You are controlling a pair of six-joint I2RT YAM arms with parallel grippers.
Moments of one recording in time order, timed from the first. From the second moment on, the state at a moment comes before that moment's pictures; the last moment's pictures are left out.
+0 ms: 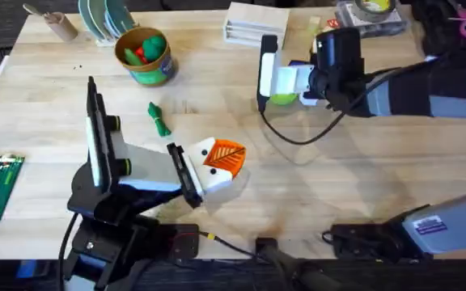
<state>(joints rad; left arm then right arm) -0.25 0.01 0.01 -0.07 0.90 -0.05 0.35 1.72 0.77 0.23 0.31 -1.25</state>
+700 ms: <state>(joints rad) -0.25 0.01 0.01 -0.07 0.90 -0.05 0.37 1.44 0.77 0.16 0.32 -0.72</state>
